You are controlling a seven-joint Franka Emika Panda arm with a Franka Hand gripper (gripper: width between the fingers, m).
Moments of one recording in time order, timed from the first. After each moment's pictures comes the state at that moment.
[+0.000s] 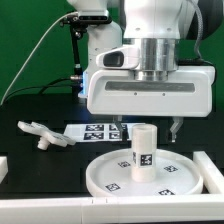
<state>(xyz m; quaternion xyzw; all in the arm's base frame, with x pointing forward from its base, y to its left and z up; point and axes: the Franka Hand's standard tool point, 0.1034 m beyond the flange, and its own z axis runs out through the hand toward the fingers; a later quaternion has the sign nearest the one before) 0.557 0.046 0.071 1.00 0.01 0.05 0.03</state>
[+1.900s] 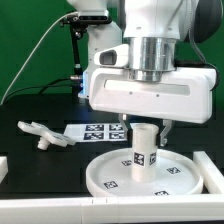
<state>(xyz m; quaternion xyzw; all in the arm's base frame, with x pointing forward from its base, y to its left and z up) 0.566 0.041 0.070 0.95 -0.29 0.07 0.01</state>
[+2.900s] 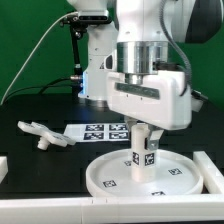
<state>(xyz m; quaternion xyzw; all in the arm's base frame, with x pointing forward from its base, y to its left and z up) 0.563 0.037 0.065 0.76 -0.64 0.05 -0.04</state>
